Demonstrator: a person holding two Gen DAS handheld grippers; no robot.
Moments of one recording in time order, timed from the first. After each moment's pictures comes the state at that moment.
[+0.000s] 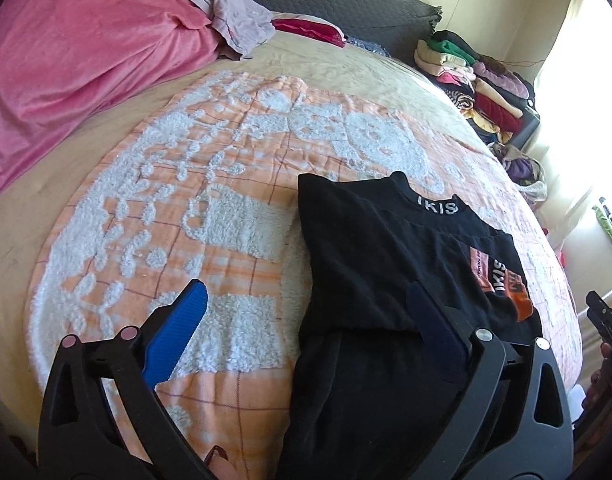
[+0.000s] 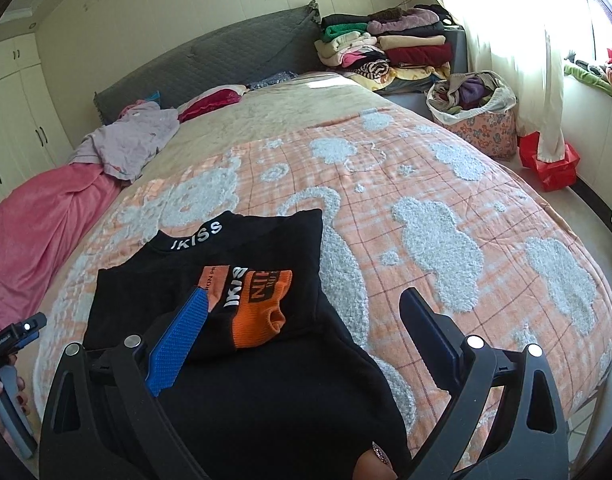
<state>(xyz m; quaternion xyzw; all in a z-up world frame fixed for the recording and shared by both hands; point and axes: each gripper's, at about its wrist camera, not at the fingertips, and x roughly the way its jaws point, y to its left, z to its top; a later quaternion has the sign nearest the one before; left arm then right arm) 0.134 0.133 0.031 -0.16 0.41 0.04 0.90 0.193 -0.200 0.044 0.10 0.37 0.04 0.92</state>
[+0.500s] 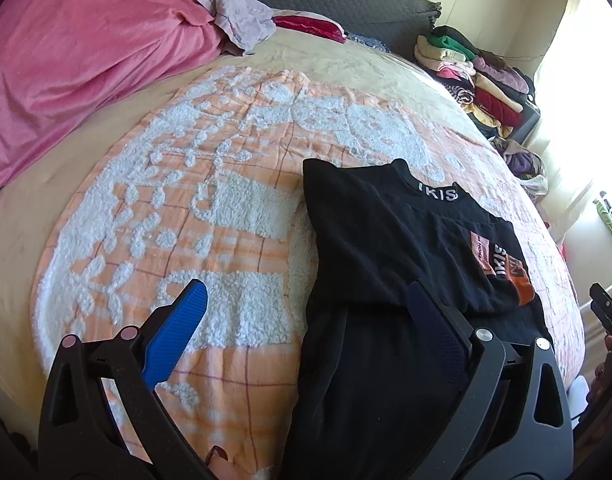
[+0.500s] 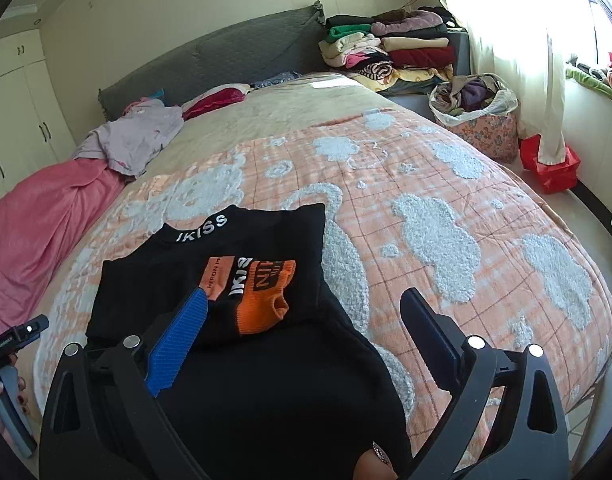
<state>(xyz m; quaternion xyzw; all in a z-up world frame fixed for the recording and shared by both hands) 0.116 0.133 0.028 -0.16 0.41 0.04 0.90 0.178 -0.194 0.046 0.09 0.36 0.05 0.93</state>
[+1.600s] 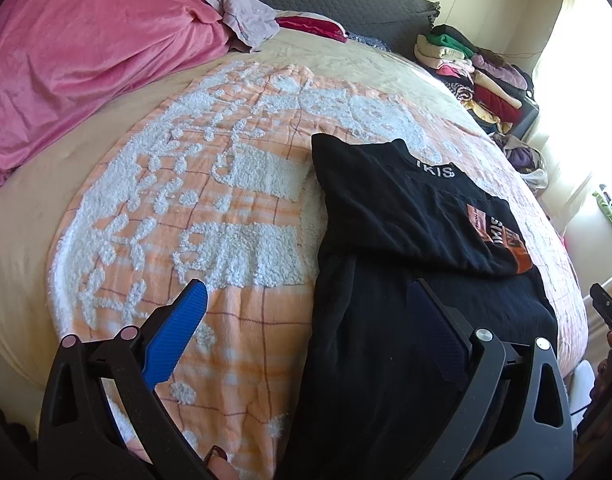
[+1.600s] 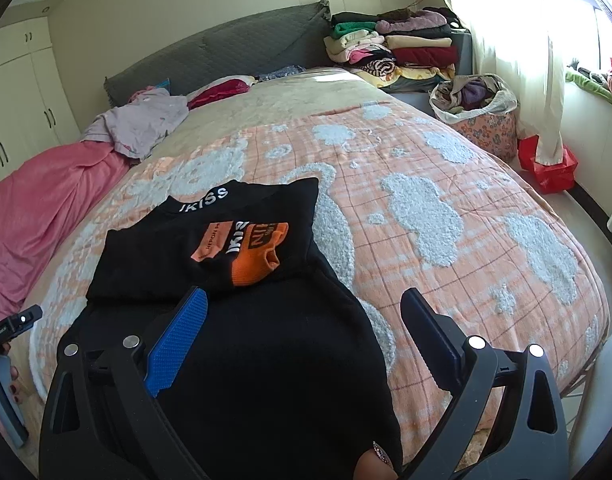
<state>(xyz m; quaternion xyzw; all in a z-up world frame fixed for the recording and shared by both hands) 0.068 0.126 0.022 -0.15 0.41 0.05 0.90 0.132 -0.201 0.036 0.07 0.37 0.06 0.92</state>
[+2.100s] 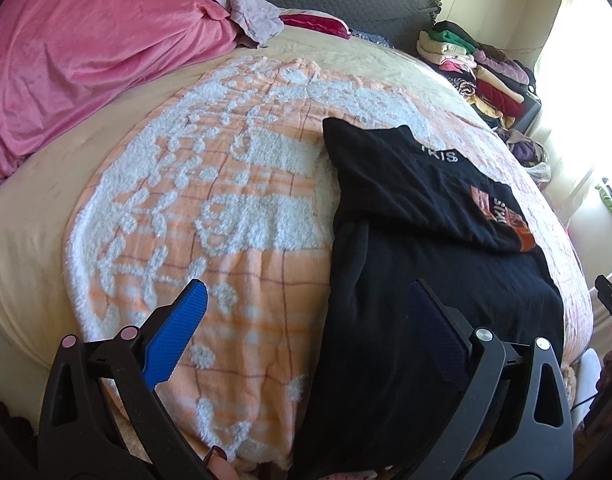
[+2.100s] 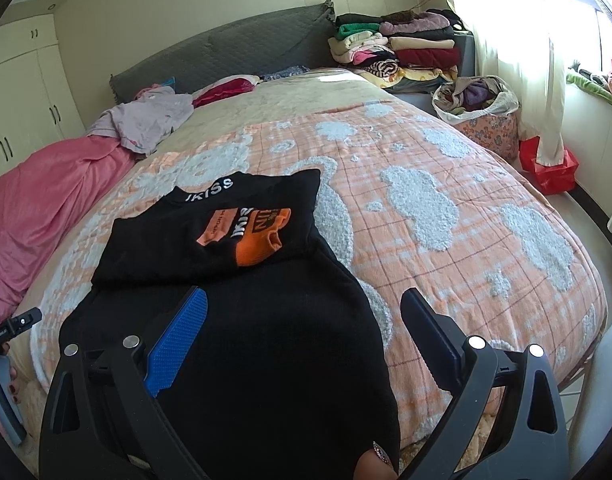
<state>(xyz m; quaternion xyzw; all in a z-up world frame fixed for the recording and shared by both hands) 0.037 0.128 0.013 -0.15 0.41 0.06 0.90 0.108 -0.202 0.030 0.07 0.37 0.06 0.92</state>
